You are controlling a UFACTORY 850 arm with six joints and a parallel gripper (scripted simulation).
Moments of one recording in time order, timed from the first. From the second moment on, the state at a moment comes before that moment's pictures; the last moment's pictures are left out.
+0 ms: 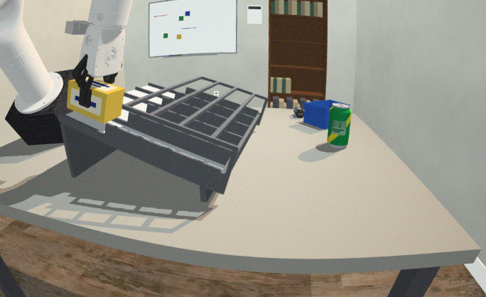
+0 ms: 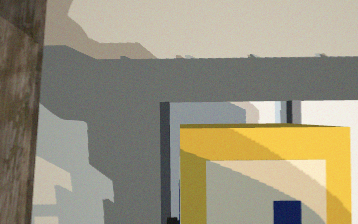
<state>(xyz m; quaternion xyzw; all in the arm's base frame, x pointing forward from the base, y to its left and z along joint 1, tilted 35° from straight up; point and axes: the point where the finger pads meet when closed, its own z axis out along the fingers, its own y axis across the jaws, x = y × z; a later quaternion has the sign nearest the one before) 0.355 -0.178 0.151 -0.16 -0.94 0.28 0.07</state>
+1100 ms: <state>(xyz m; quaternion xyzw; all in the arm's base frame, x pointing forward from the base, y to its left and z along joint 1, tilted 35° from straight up) 0.354 -0.181 0.147 -0.16 -0.94 0.28 0.07</state>
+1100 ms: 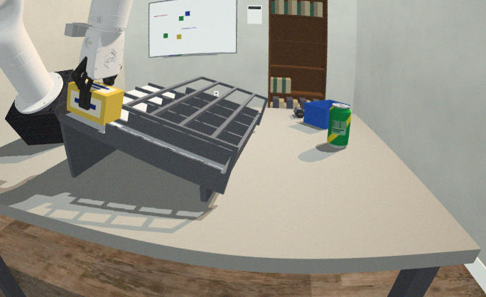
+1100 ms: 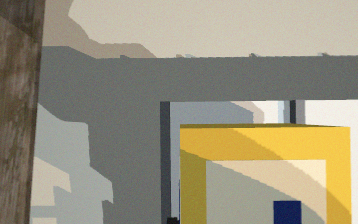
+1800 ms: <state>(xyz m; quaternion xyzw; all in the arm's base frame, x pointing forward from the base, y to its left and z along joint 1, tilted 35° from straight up) 0.353 -0.183 0.144 -0.16 -0.94 0.28 0.07</state>
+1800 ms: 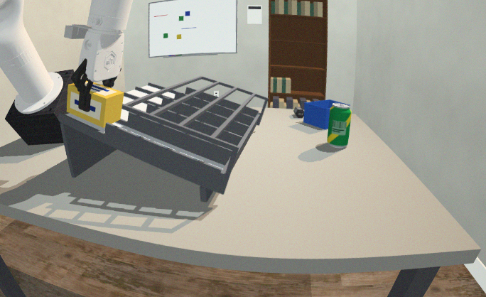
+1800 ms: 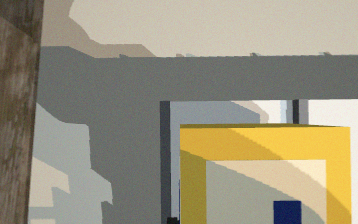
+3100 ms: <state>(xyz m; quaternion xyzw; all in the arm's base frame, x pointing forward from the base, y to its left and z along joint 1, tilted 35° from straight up) 0.351 -0.185 0.140 -0.16 -0.94 0.28 0.07</state>
